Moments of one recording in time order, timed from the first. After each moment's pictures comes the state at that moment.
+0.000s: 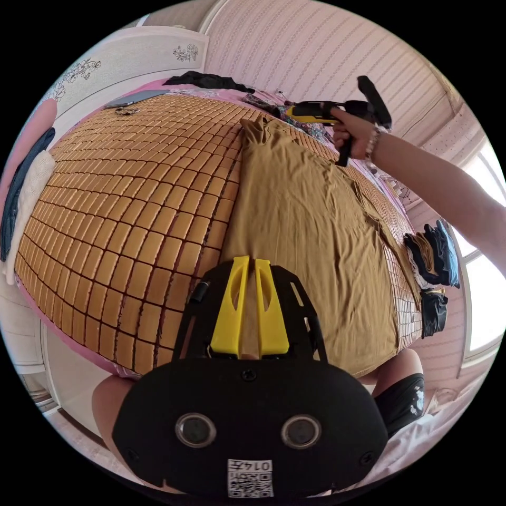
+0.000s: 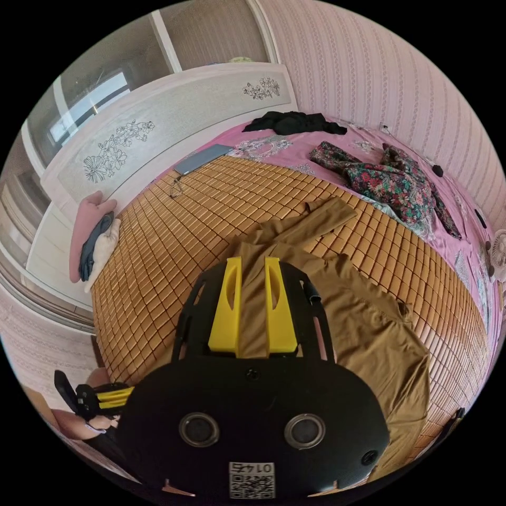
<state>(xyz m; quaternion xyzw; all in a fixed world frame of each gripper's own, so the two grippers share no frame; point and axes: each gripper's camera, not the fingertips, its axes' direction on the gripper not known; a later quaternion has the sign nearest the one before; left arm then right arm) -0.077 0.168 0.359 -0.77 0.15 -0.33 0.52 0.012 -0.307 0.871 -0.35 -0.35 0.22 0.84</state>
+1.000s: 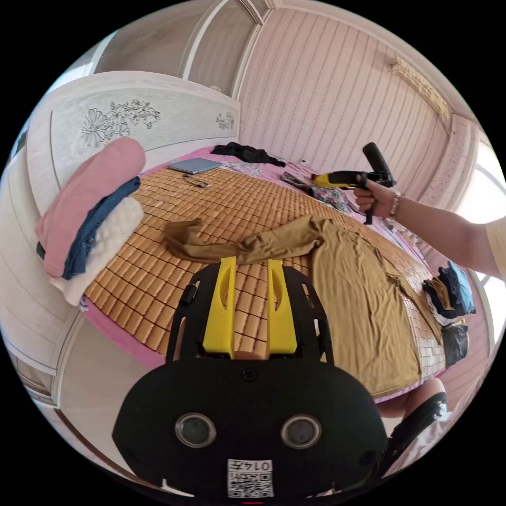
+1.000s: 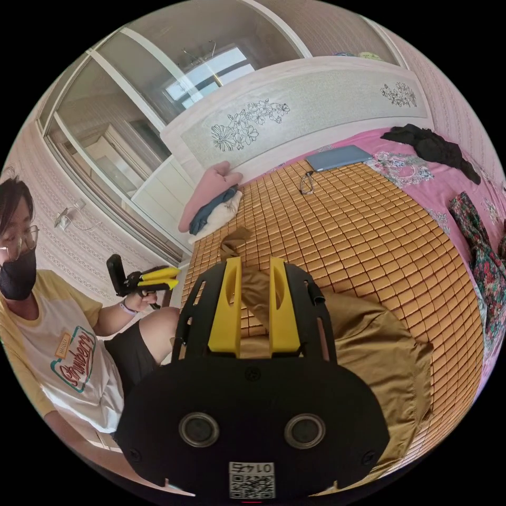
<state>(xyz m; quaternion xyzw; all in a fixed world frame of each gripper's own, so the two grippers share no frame) -0.315 0.086 0.324 -0.70 0.01 -0.29 0.66 -0.055 -0.289 0.937 -0.25 -0.64 0.10 0.72</state>
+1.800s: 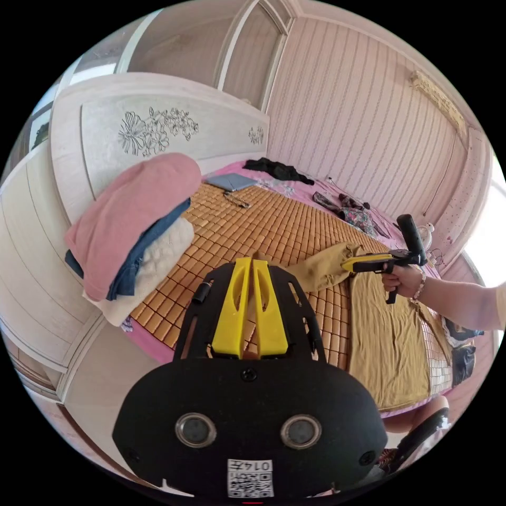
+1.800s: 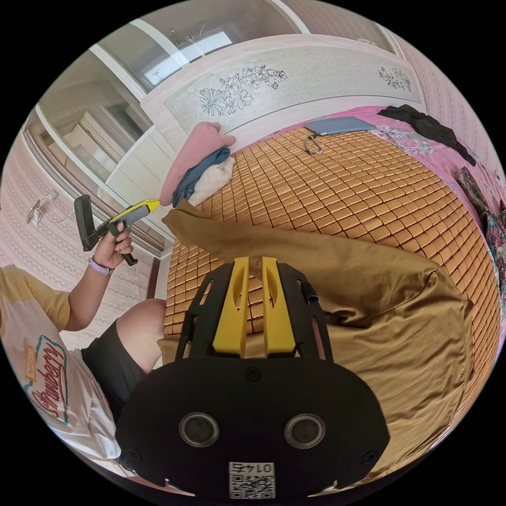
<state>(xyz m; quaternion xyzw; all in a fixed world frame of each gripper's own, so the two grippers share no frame) -0.441 0.064 0.315 -0.68 -0.04 -0.28 0.67 -0.171 -0.220 0.918 -0.28 -0.60 0.07 0.75</state>
